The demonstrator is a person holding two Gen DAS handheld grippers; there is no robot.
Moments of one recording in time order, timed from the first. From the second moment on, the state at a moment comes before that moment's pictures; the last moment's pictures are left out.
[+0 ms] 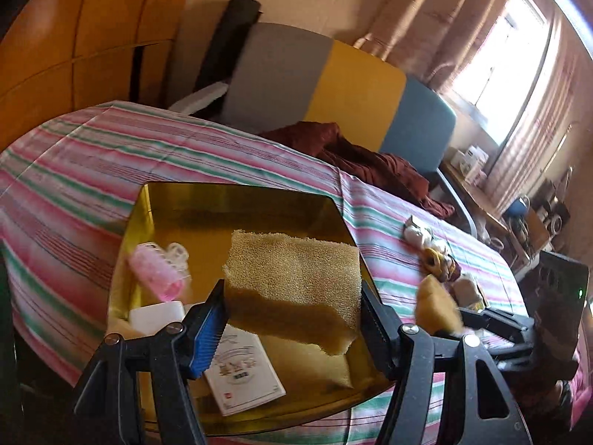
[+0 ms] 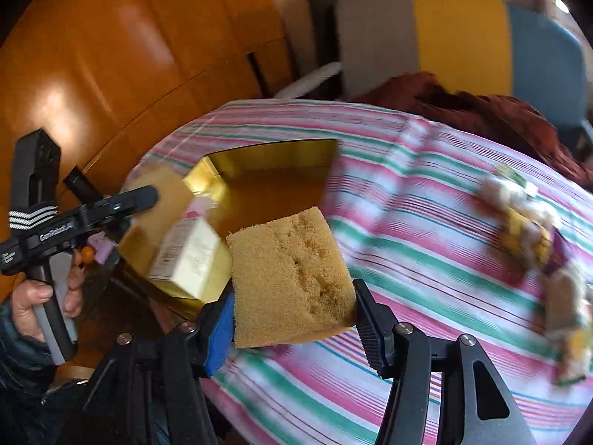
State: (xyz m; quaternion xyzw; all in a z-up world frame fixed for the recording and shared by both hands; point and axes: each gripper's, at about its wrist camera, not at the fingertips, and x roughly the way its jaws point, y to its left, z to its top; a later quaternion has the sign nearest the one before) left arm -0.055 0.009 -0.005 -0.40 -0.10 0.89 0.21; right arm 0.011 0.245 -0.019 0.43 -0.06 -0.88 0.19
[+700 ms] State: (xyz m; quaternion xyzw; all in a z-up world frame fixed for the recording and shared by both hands) left arm -0.085 0.063 -0.036 -0.46 -0.09 0.85 0.25; right arm -0.009 0.191 -0.065 0.47 -0.03 -0.86 0.19
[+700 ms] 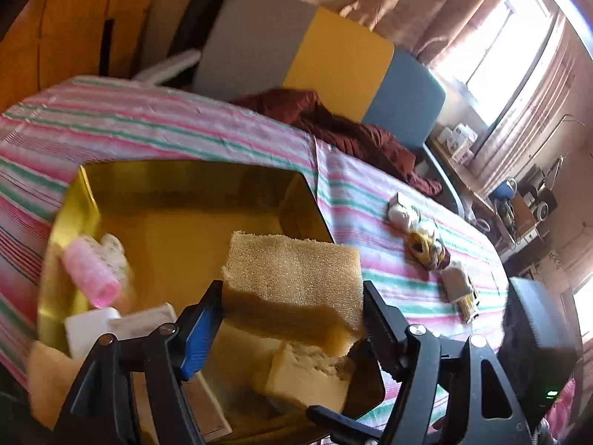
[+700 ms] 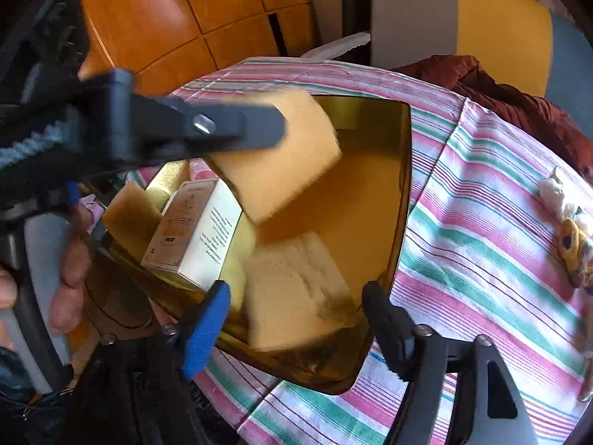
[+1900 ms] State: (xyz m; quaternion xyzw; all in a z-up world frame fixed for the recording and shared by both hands) left arm -0.019 0.054 0.003 -0.34 0.06 0.93 0.09; right arm 0.019 0.208 -0.044 0.42 -0.04 -0.90 0.10
